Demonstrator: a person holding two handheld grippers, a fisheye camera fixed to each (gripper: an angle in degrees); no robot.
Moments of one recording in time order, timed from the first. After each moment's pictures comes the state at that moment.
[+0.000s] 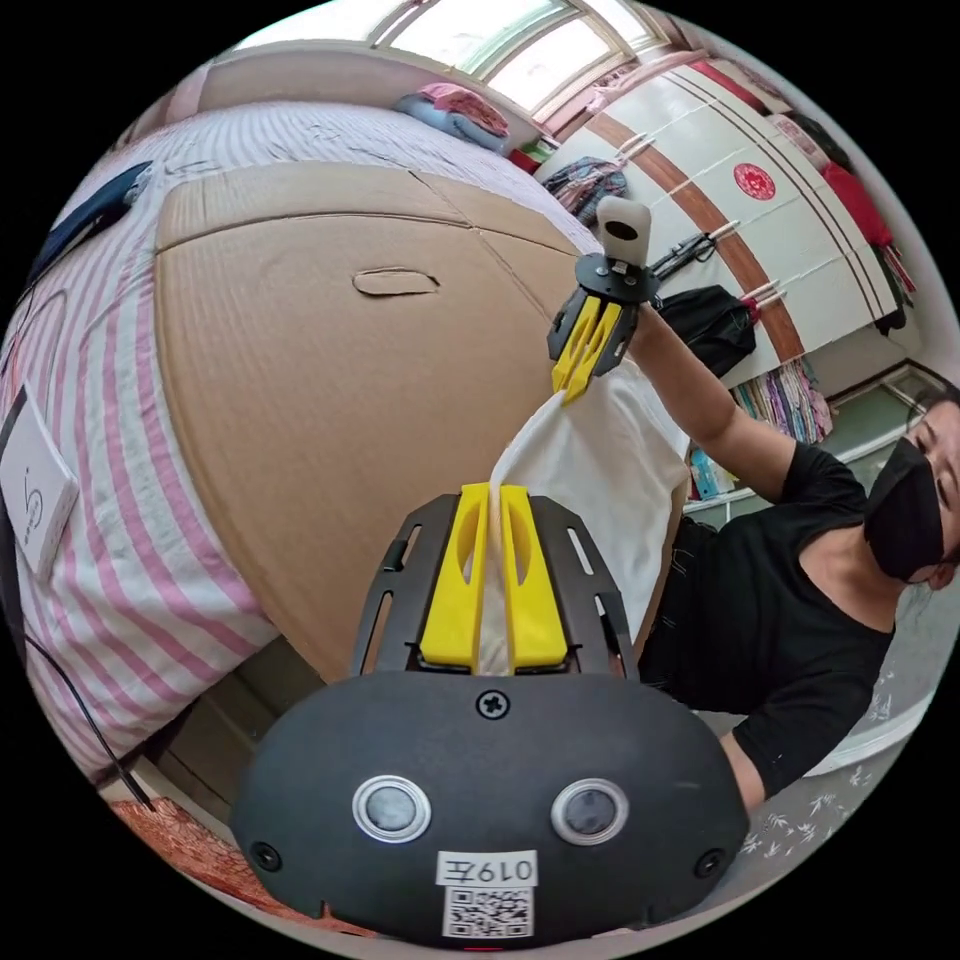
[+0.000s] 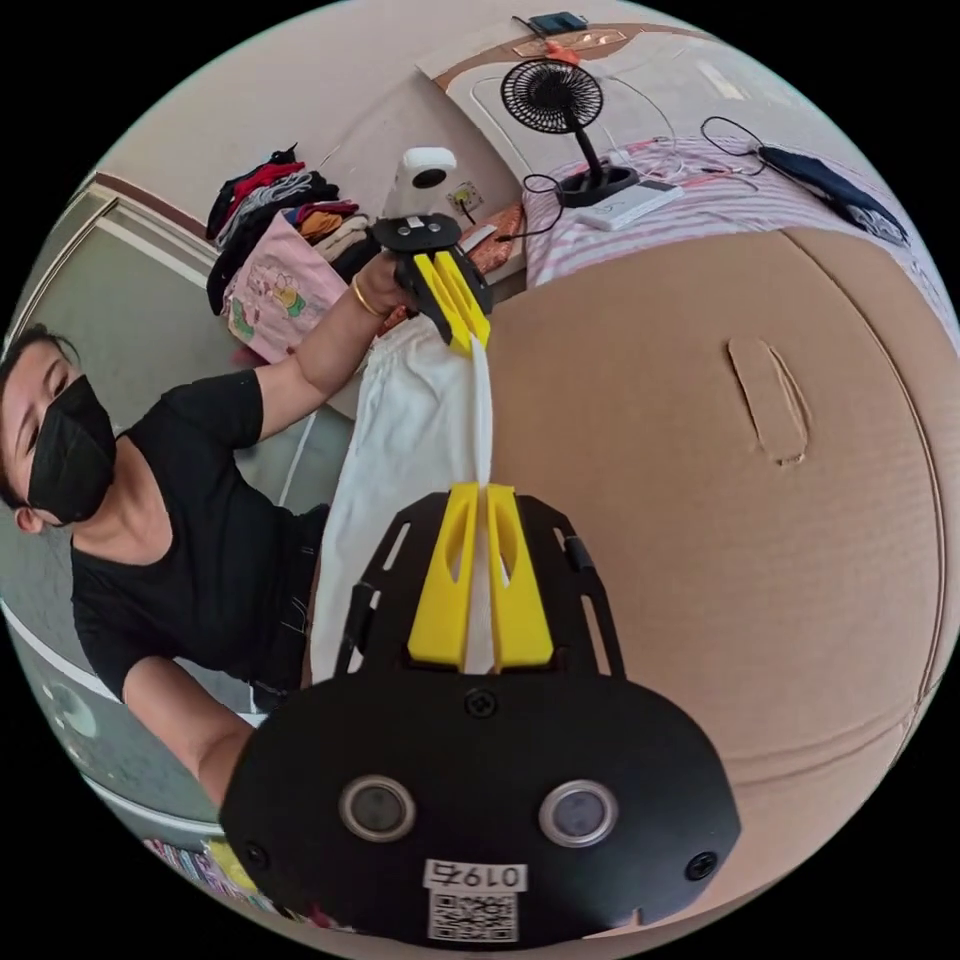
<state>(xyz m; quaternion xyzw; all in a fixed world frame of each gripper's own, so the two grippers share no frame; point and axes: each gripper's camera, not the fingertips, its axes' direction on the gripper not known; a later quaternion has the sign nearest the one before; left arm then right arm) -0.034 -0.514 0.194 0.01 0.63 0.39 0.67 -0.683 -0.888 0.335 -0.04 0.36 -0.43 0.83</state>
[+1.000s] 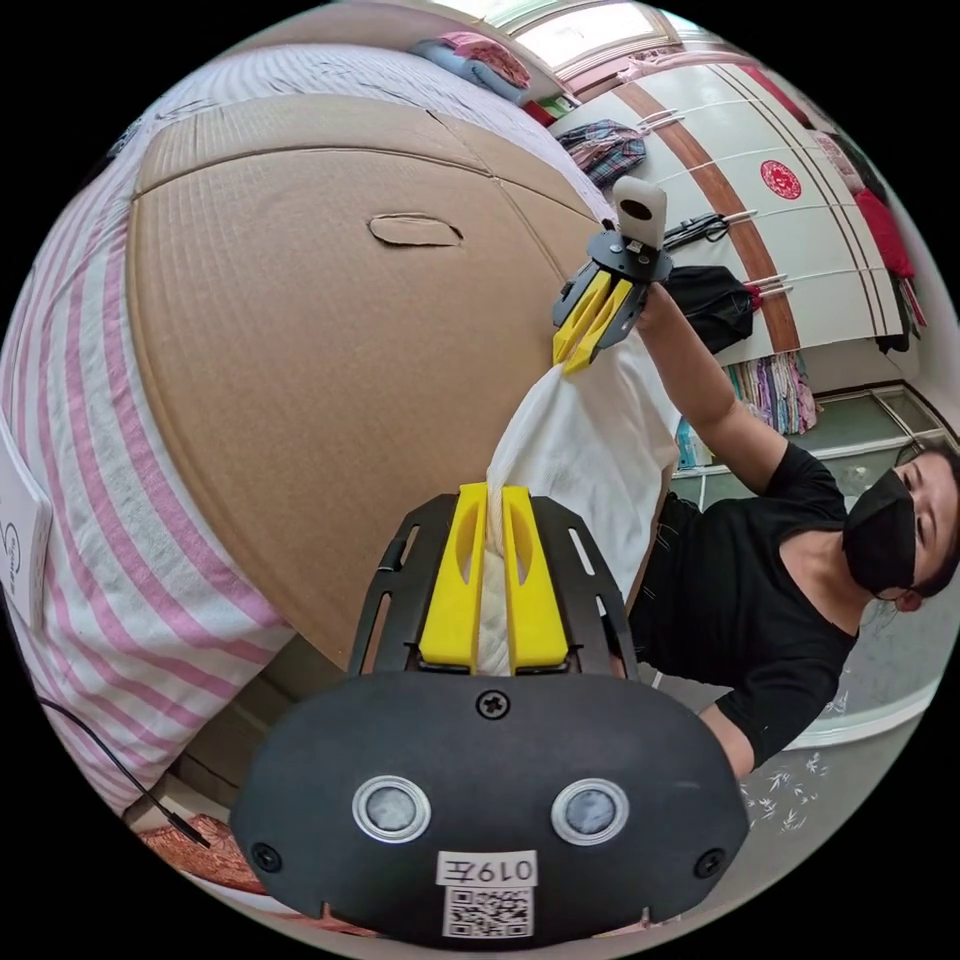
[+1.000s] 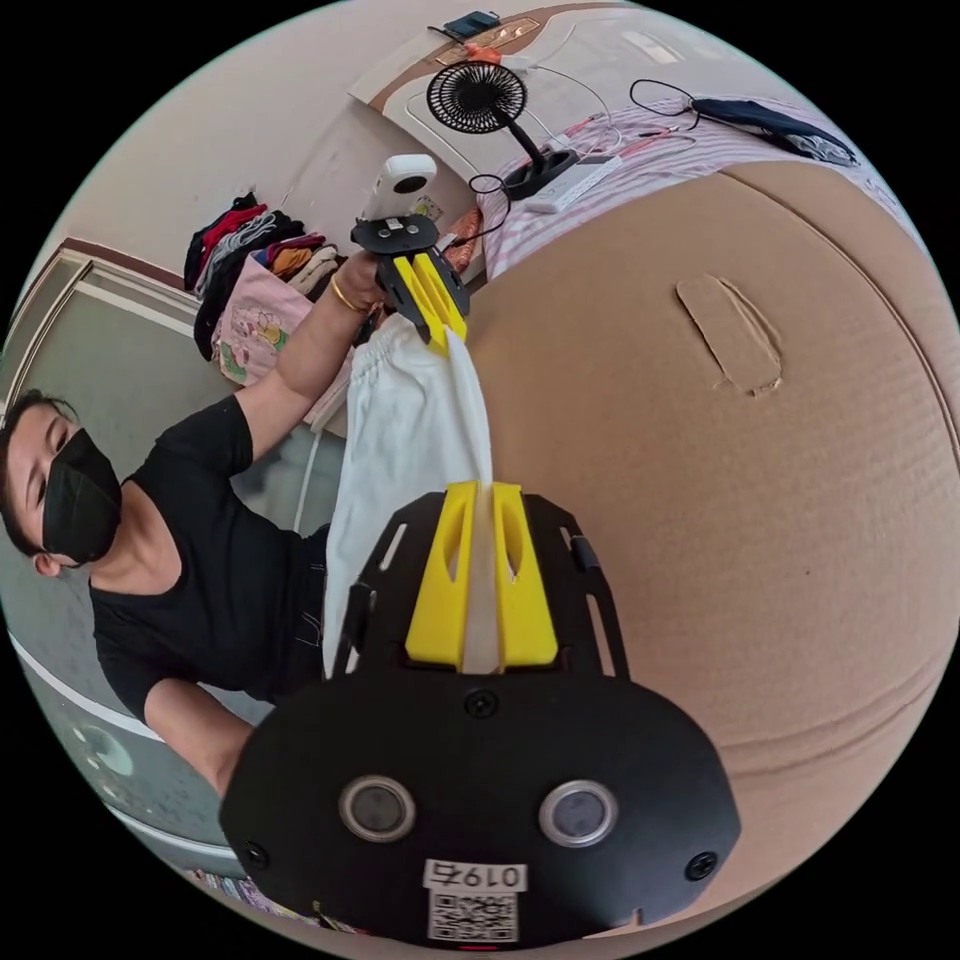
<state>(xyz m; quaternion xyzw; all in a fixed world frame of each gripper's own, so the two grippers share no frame) -0.057 -0.504 0.196 -0.07 0.63 0.44 0.64 -0.758 -0.857 0.271 -0.04 0.34 -0.39 0.85</state>
